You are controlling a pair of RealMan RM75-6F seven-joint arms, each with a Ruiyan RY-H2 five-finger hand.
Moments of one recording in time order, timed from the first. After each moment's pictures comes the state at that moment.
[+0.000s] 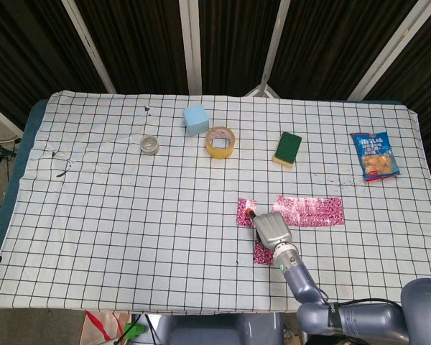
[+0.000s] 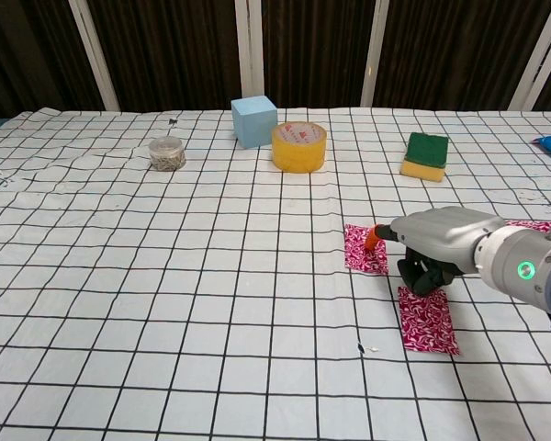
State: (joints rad) left arm 0.06 -0.99 -0.06 -1.83 1.42 1.61 0.14; right arm 0.78 -1.63 0.09 -1.64 -0.68 1.07 -0.78
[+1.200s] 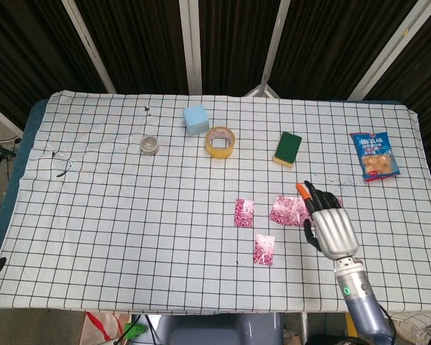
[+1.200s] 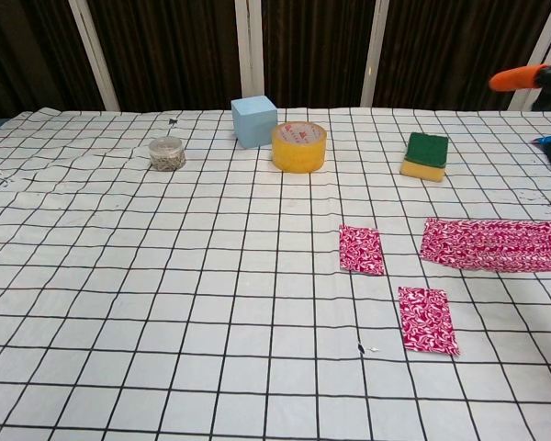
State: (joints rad) left arm 0.05 -0.99 -0.04 -1.83 1.44 1.60 0.11; right arm 0.45 -1.24 -0.04 -1.95 -1.28 1.49 -0.44
